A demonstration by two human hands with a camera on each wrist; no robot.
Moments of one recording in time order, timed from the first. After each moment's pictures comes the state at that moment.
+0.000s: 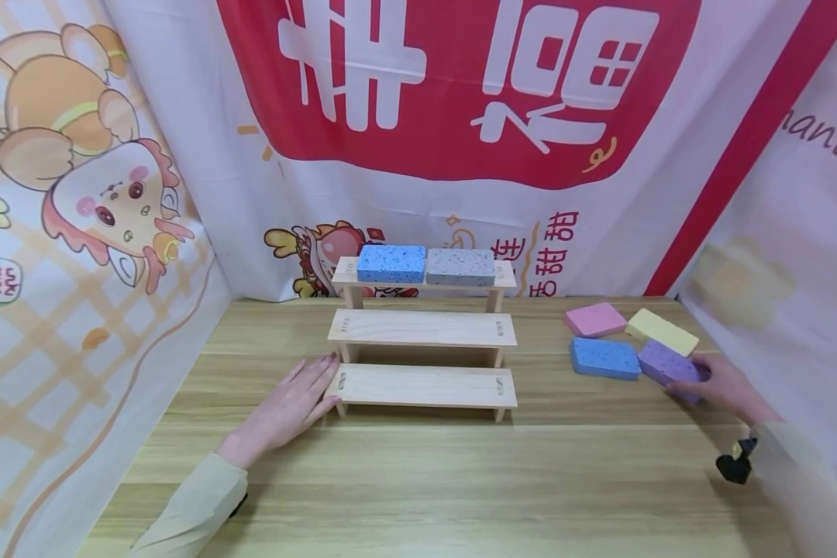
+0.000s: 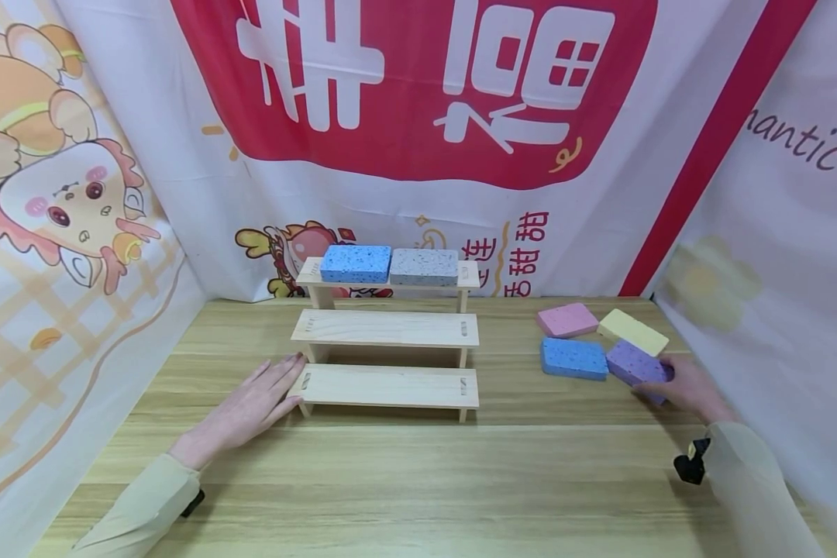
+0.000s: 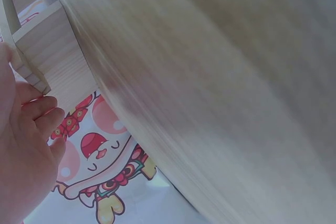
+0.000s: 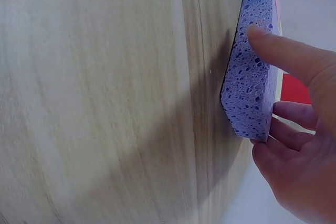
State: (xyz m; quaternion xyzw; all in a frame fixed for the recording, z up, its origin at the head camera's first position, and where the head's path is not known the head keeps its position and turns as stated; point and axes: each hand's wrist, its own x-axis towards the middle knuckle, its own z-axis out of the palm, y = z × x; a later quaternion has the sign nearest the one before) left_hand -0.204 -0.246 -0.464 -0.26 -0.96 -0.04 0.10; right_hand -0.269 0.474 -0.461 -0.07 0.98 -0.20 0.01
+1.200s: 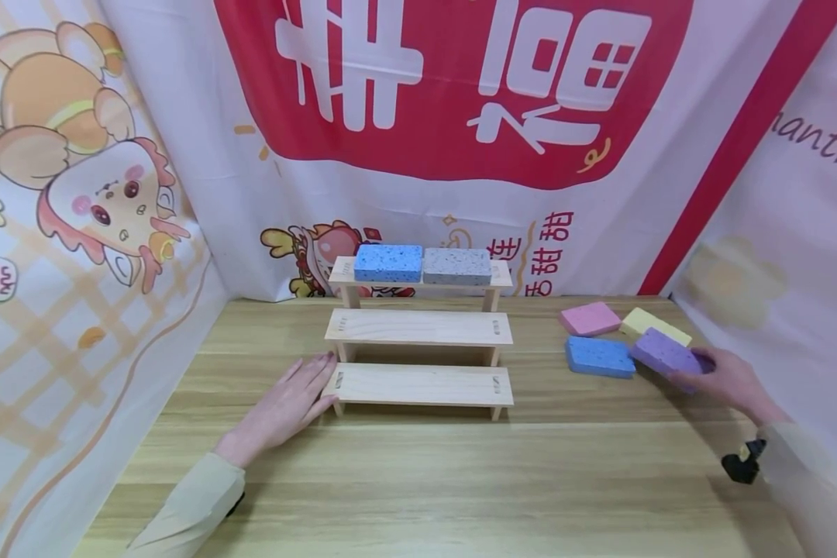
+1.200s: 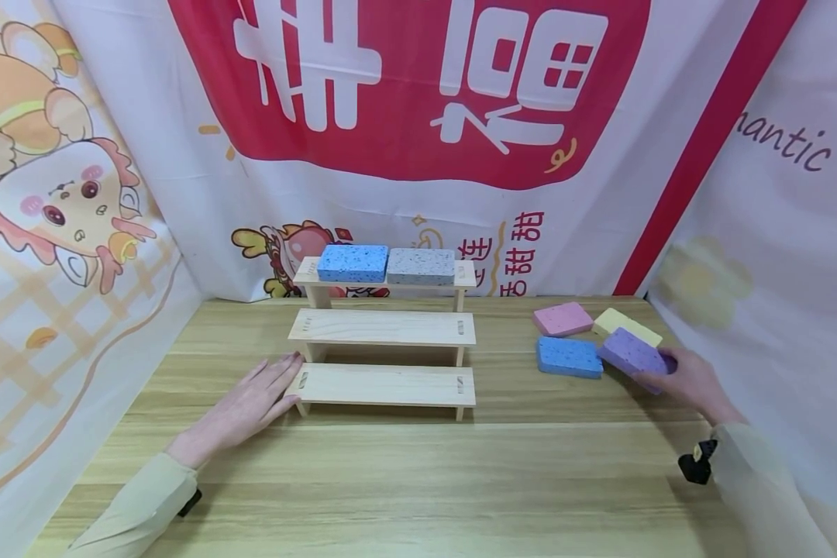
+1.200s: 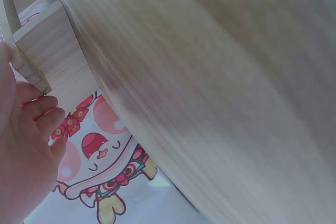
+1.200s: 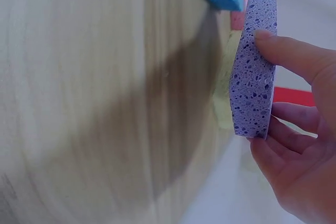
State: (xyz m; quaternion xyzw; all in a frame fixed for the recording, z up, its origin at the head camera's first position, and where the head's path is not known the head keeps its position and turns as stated) left_hand -0.203 -0.245 -0.463 -0.25 -0.96 -0.05 0.09; right_hand -0.255 0.467 -0.435 -0.04 0.98 -0.20 0.00
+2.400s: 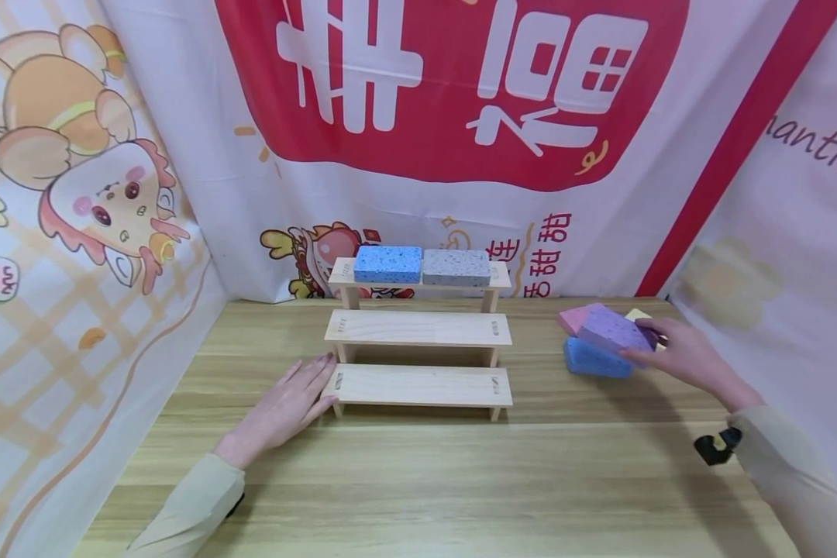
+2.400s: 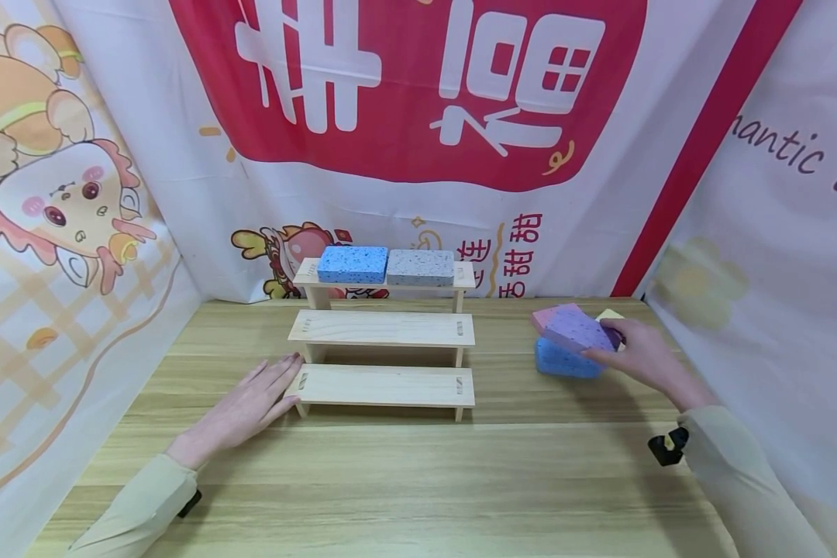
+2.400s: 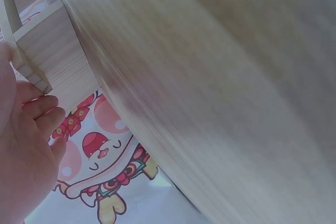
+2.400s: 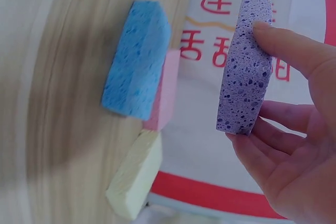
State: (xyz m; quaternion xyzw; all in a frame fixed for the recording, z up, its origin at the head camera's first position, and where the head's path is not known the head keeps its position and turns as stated) left_hand -0.204 -0.245 -0.464 -0.25 -0.96 -0.04 0.09; right_hand -0.255 0.376 -0.376 -0.14 0.97 -0.19 -0.05
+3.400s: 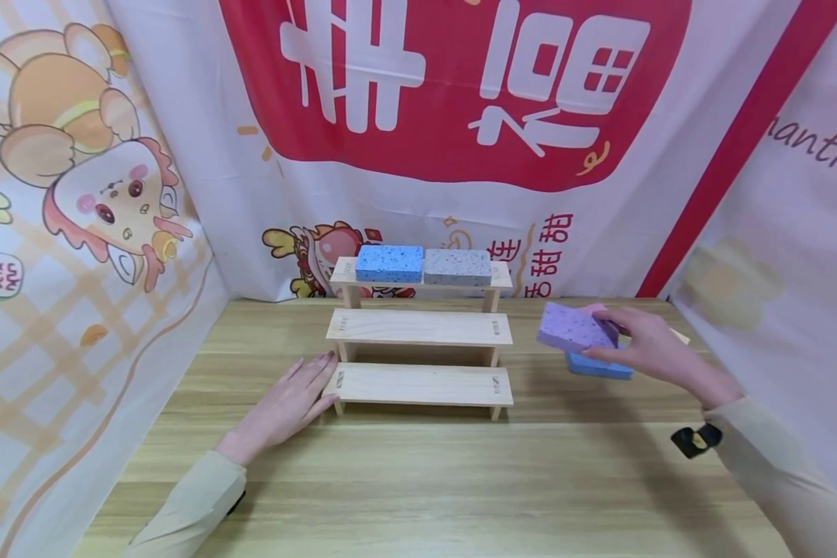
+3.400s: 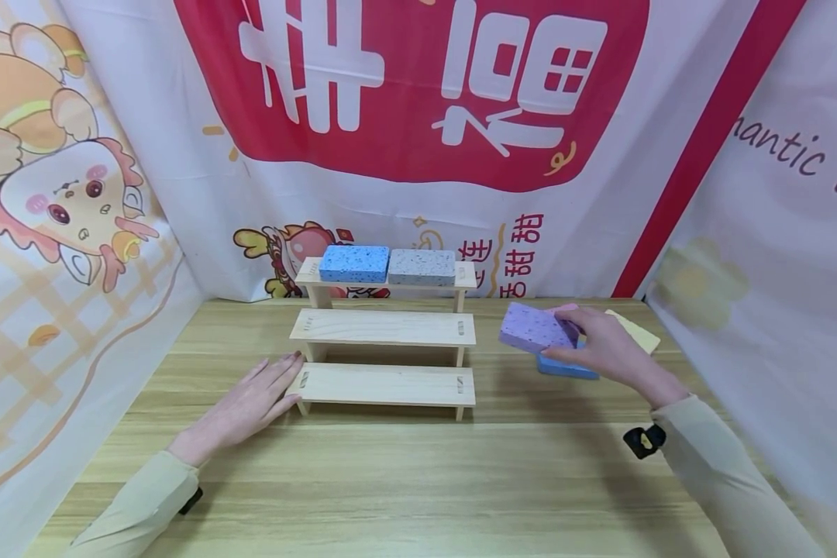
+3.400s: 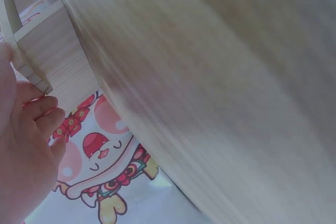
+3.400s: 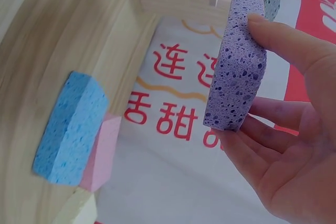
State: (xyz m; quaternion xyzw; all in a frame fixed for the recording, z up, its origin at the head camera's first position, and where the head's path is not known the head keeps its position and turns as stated) left_hand -0.204 -0.246 -0.463 -0.25 -0.96 -0.05 0.09; right_hand -0.240 0.306 -0.339 -0.20 0.96 -0.17 -0.05
